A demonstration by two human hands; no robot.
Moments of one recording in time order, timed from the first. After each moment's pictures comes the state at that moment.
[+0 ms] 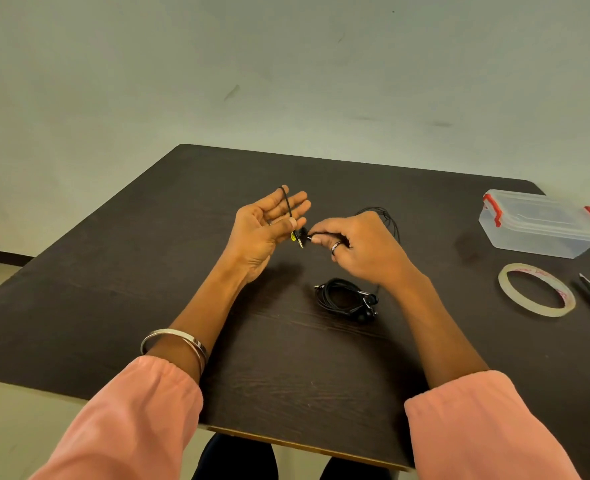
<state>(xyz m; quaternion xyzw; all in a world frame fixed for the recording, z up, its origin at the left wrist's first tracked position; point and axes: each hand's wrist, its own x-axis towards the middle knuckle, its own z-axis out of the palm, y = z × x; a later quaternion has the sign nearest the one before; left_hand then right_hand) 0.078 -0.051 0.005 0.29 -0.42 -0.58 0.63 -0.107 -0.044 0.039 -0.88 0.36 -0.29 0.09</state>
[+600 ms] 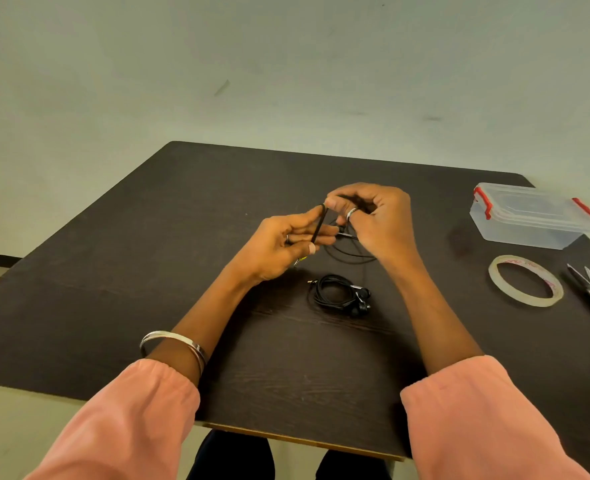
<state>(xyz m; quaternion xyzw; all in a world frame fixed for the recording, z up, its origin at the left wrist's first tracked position) 0.060 -0.042 -0.003 0.37 -0.72 -0.41 0.42 -0.116 -0.048 0.046 -0.72 0.40 -0.53 0.21</state>
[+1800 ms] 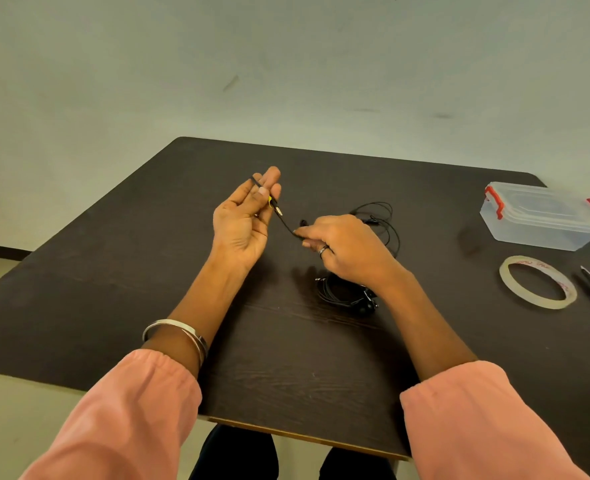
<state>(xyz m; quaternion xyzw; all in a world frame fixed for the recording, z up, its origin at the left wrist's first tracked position) 0.084 -0.054 0.011 0.20 -0.23 -0.59 0.74 -0.091 -0.044 0.028 -0.91 0.36 -0.18 0.03</state>
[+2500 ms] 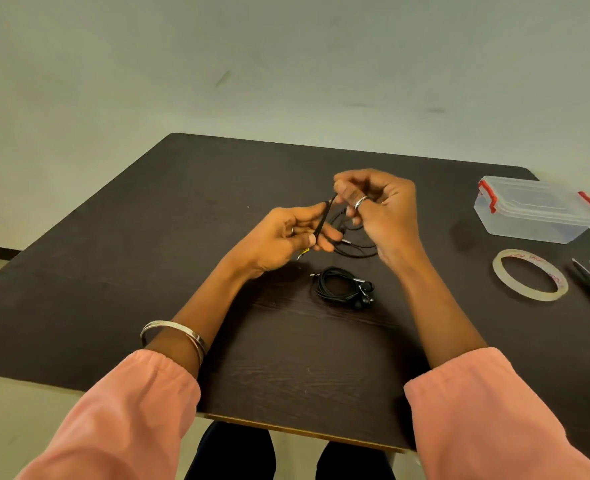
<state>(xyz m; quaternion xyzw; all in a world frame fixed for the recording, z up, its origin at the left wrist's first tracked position) 0.062 -0.037 0.007 0.35 -0.71 -0.46 0.41 -0.114 -0.050 0.042 -0.64 0.37 -0.58 0.35</state>
